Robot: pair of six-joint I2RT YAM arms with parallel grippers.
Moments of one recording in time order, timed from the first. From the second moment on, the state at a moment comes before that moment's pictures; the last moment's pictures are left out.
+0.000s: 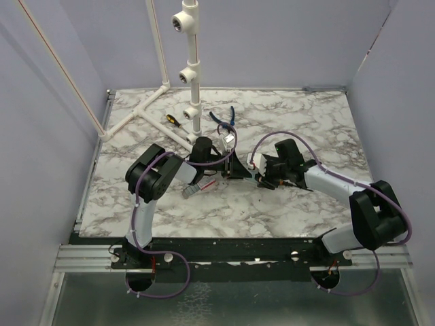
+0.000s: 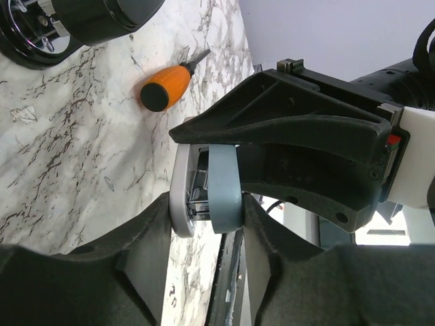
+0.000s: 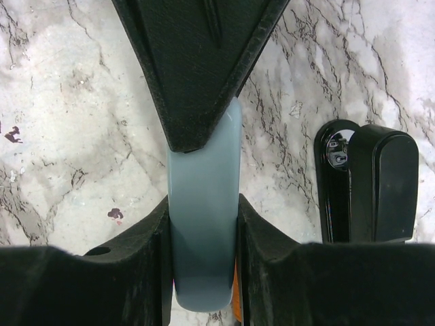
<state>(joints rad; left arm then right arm) -0.58 2.07 0.91 0.91 0.96 -1.04 0.45 1.44 0.74 -0.23 -0.50 -0.81</state>
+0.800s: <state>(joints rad) -0.57 1.92 0.81 0.86 0.96 -0.88 0.39 1.49 0.83 -0.35 -0.56 -0.90</state>
